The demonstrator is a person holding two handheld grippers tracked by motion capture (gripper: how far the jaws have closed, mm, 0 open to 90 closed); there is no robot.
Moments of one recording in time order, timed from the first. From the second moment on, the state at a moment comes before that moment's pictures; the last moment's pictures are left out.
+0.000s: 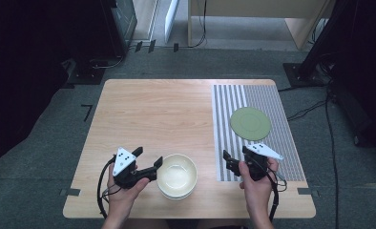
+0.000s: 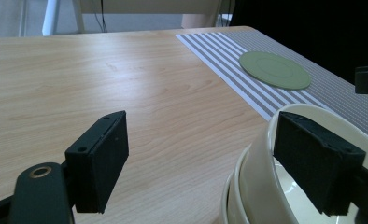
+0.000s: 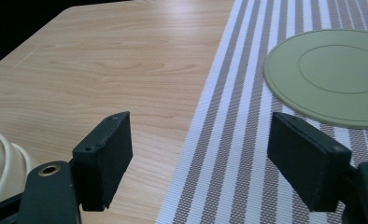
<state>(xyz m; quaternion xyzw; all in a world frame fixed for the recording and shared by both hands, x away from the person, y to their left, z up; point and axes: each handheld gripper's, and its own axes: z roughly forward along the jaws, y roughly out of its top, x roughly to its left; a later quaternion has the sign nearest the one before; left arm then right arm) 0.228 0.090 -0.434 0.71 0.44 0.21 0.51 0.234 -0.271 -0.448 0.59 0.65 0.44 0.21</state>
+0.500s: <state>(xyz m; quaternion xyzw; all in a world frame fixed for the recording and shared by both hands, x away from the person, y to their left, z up) 0.223 0.072 -0.441 0.75 0.41 0.17 0.49 0.230 -0.242 -0.445 0.56 0.66 0.46 0.19</state>
